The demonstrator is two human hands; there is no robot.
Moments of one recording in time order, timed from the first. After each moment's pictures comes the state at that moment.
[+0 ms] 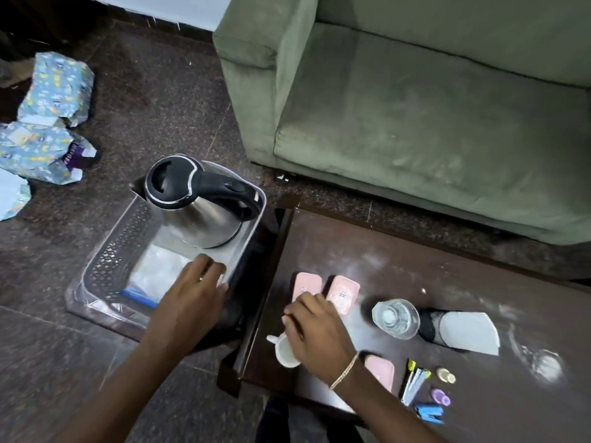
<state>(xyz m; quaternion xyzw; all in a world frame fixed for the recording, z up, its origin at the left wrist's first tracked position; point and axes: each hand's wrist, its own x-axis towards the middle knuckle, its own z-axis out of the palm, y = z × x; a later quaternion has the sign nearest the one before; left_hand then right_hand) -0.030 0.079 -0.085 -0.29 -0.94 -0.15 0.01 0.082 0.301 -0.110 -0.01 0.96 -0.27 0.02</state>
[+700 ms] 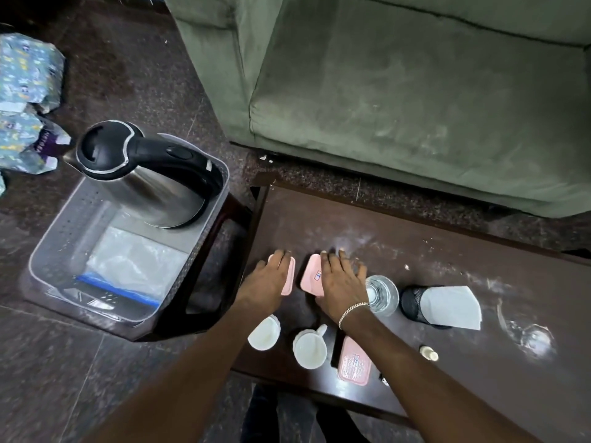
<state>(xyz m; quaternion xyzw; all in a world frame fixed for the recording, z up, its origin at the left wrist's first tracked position) 0.015 0.239 -0.207 -0.31 -0.91 0.00 -0.28 0.089 0.409 -0.213 0.10 0.97 -0.06 0.23</state>
